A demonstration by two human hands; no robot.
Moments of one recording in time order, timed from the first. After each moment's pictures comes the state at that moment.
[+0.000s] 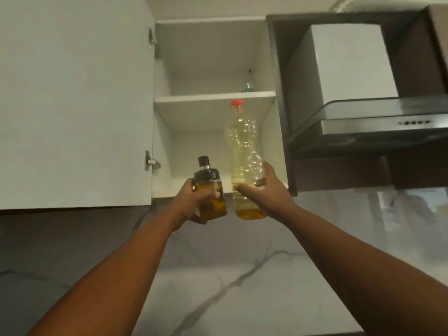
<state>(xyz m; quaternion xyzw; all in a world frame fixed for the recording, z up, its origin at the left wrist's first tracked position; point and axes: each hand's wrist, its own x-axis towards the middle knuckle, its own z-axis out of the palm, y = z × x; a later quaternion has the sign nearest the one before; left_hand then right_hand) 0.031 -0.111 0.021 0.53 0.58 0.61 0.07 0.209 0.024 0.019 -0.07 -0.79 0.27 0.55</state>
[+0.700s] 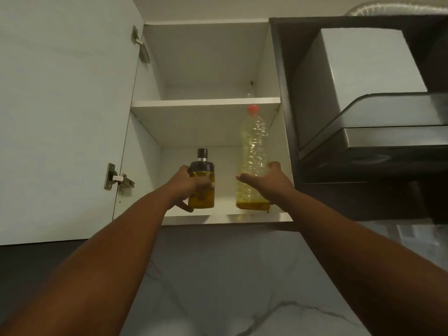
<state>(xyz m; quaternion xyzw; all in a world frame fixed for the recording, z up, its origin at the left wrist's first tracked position) -0.040 0.018 0.133 0.51 0.64 0.58 -0.01 0.146 0.172 0.124 -0.18 -0.77 0.26 0.55</state>
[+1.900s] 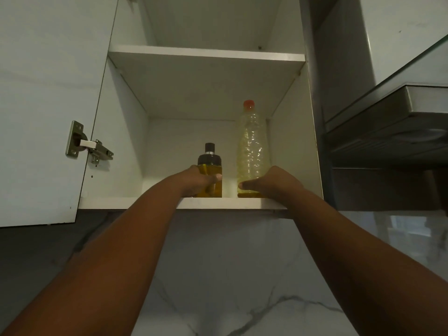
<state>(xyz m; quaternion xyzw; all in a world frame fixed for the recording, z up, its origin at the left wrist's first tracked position) -0.106 0.111 0.123 0.55 0.69 0.47 -0.02 0.074 0.234 0.111 -0.35 -0.81 0.12 0.45</state>
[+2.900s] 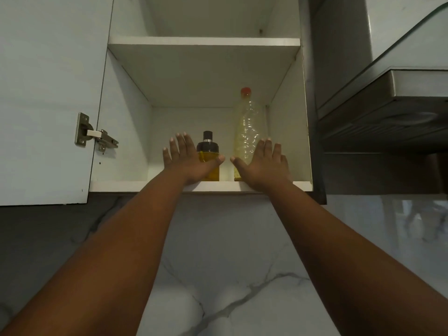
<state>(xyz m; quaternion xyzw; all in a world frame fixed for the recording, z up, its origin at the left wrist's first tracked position) -0.083 0.094 0.107 0.43 0.81 0.29 -0.29 0.077 0.209 0.090 -0.33 -0.81 -0.08 0.47</state>
